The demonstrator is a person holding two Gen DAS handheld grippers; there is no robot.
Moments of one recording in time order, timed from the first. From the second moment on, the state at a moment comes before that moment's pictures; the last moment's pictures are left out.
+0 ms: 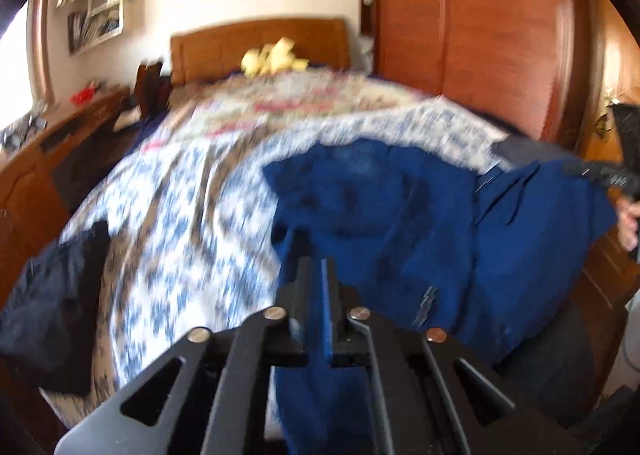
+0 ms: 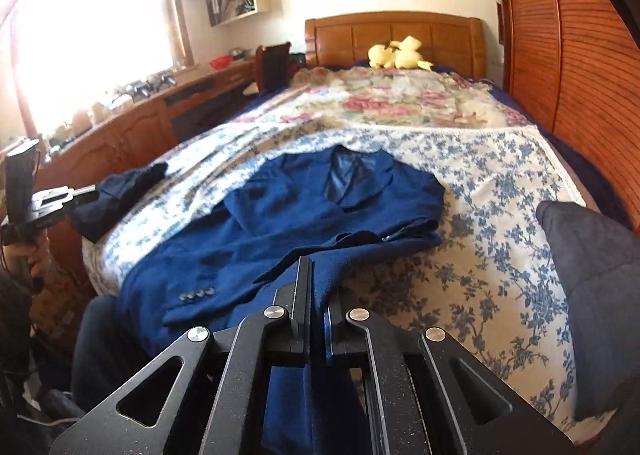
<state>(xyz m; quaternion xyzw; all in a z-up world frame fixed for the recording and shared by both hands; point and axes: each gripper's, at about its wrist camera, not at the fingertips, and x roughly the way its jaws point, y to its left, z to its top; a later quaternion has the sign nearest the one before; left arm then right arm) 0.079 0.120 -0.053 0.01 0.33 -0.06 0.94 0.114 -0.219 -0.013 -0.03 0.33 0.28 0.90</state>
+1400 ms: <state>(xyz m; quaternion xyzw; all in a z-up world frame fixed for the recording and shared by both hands) 0.056 0.130 -0.173 -0.05 0.40 -0.08 0.91 0.119 -0.246 -0.117 -0.01 0.42 0.23 0.88</state>
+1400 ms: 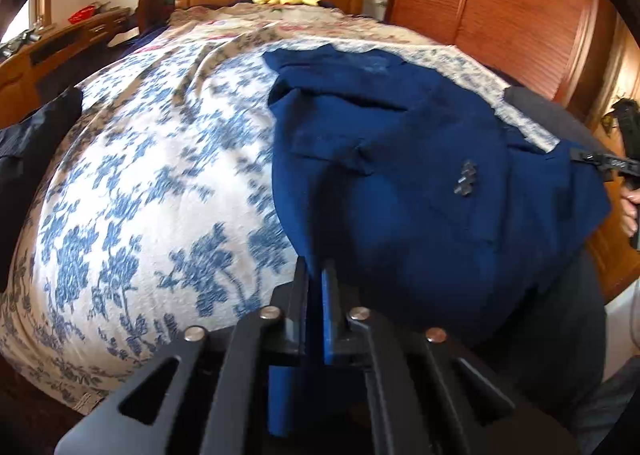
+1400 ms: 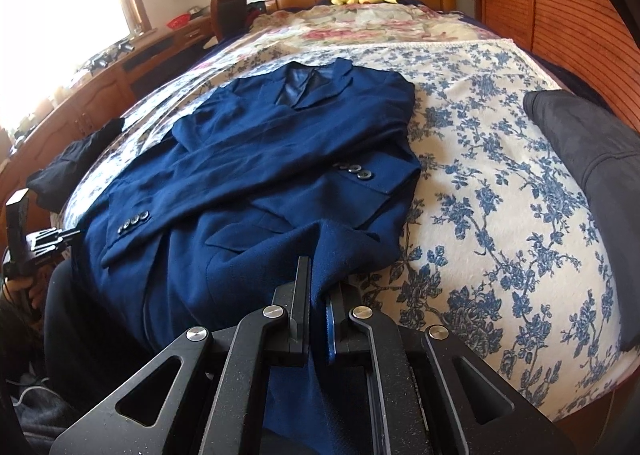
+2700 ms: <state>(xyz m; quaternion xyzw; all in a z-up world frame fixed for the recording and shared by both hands) 0.179 0.106 0.024 0.02 0.28 -0.07 0.96 0.188 -0.255 0.036 -0.04 0.27 0.21 0.94</state>
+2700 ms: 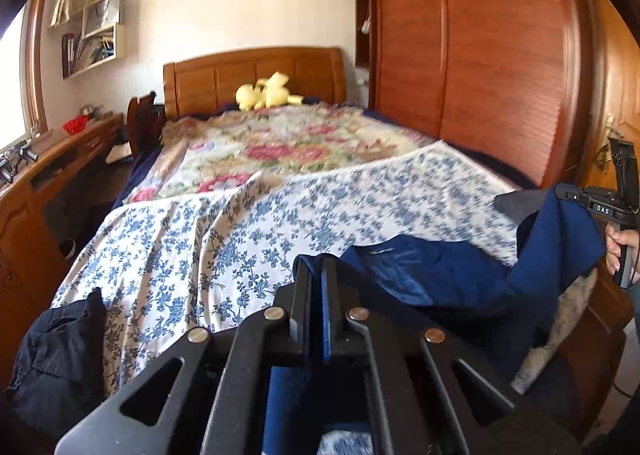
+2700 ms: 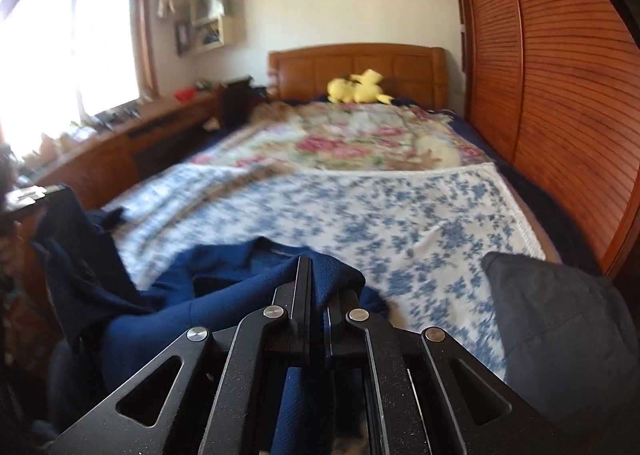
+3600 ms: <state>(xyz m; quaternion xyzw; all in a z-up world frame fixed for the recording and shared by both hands) 0.166 0.108 -0.051 0.02 0.28 -0.06 0.96 0.192 -0.170 -0.081 -0.09 0.34 0.24 0.91</state>
